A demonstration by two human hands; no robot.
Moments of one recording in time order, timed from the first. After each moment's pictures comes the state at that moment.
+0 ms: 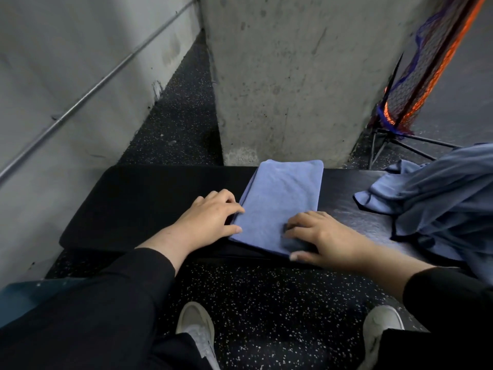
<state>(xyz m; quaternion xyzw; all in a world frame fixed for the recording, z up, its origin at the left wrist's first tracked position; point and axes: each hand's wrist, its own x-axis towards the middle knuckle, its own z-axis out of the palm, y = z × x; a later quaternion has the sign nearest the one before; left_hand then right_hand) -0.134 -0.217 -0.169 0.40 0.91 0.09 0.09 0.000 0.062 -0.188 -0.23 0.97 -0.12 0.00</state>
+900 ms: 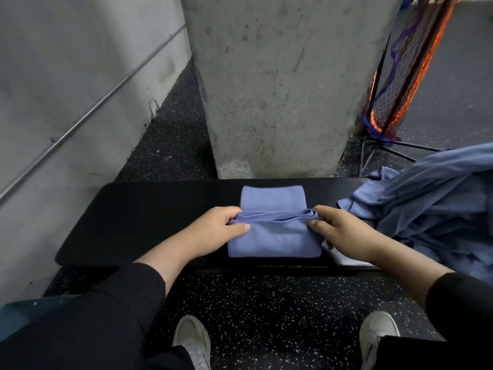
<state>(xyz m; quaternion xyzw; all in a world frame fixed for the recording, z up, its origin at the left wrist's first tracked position) -0.102 -0.186 -0.137 0.31 0.82 0.41 0.24 0.021 0.089 -0.138 0.06 0.92 -0.38 0.04</state>
